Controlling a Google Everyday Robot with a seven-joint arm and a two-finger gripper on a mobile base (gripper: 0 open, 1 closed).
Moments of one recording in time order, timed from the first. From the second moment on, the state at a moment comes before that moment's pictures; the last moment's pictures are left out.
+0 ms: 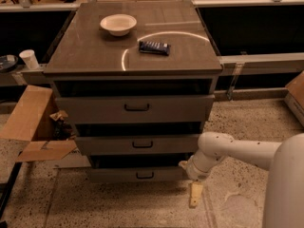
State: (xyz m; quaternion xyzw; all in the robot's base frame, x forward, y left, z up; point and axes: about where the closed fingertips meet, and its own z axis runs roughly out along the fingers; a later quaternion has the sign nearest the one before) arm 0.485 -0.147 0.384 -0.71 0.68 0.19 0.07
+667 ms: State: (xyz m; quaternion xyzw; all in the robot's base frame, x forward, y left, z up) arm 0.529 -0.153 0.275 -0.72 0.66 0.17 0.08
